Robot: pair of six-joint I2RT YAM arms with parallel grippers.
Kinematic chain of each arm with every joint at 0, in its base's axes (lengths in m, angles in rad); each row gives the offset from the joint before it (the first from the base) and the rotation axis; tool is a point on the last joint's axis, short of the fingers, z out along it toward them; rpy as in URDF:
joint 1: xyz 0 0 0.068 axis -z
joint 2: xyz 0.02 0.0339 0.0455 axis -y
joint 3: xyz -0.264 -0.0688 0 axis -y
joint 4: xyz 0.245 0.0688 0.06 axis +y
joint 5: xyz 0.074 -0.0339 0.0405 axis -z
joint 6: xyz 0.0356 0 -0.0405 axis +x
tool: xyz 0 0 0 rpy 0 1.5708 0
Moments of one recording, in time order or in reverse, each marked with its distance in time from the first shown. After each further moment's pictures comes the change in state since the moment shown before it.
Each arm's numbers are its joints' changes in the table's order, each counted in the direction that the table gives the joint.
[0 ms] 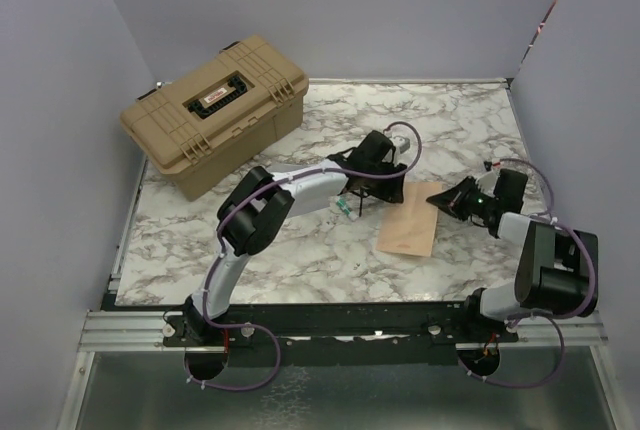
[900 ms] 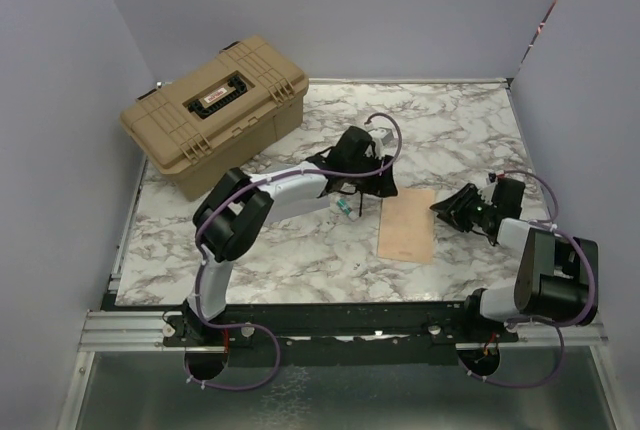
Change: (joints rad) left arm -0.065 0.189 -0.207 -0.177 0.083 -0.070; right arm 0.001 0.111 -0.033 0.115 0.216 0.008
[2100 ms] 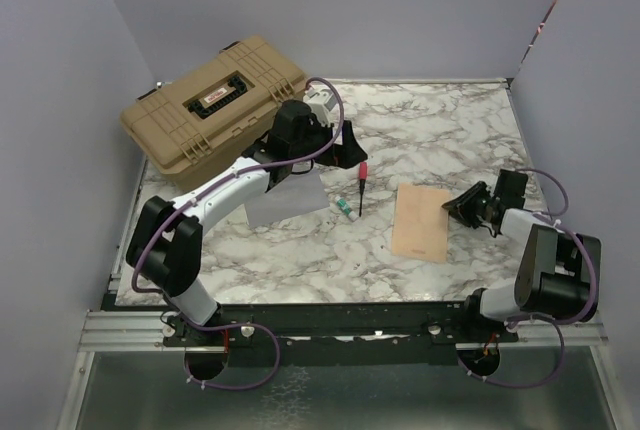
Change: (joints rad) left arm -0.191 0.391 -0.174 -0.007 -0.004 0.025; right arm 0.000 -0.024 0.098 0.166 0.236 0.048
